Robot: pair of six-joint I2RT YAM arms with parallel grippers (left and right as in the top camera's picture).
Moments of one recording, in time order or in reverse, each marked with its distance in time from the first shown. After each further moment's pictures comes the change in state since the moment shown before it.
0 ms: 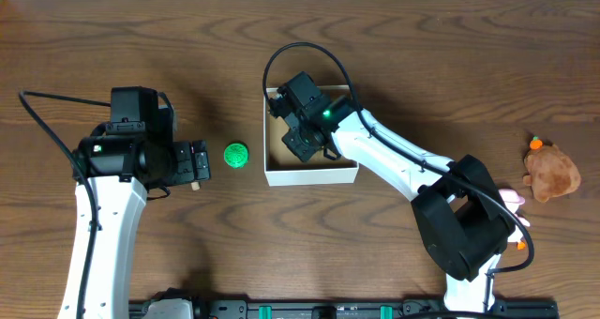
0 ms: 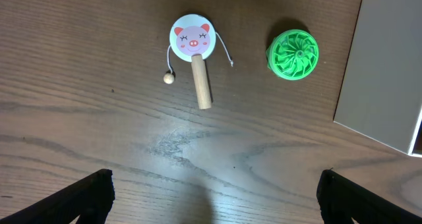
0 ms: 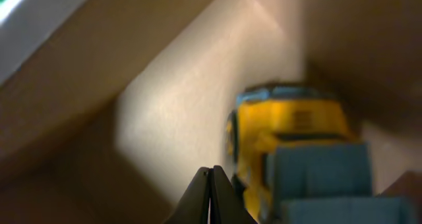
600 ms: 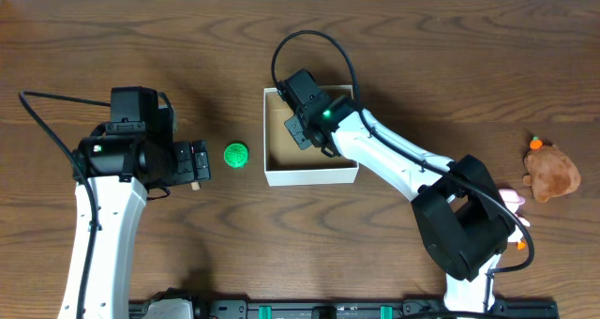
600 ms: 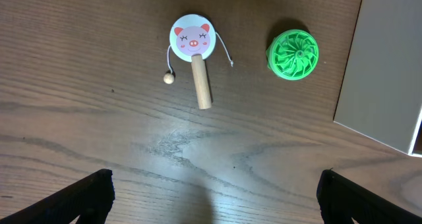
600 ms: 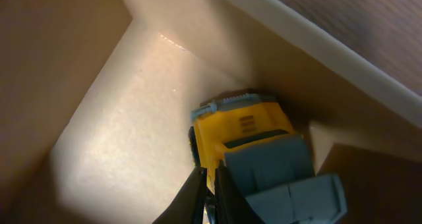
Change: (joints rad) left arm 0.000 0.000 0.000 0.000 0.000 0.000; right arm -0.003 0.000 0.000 0.050 0.191 0.213
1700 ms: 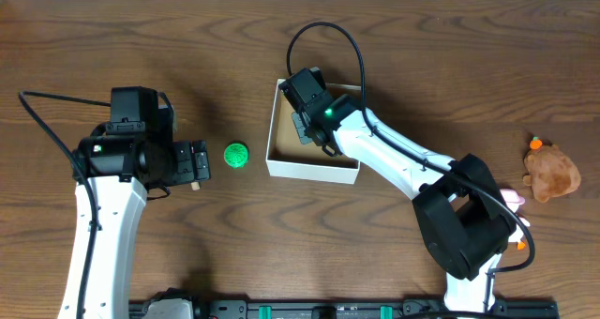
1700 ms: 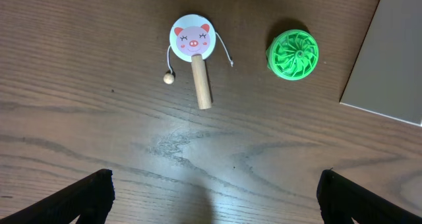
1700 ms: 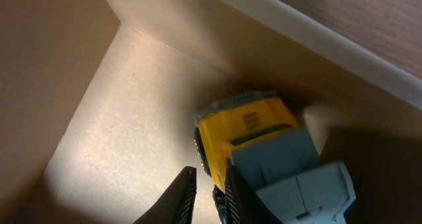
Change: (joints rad) left arm 0.000 0.000 0.000 0.000 0.000 0.000; right arm -0.010 0.000 0.000 -0.017 0.083 0.175
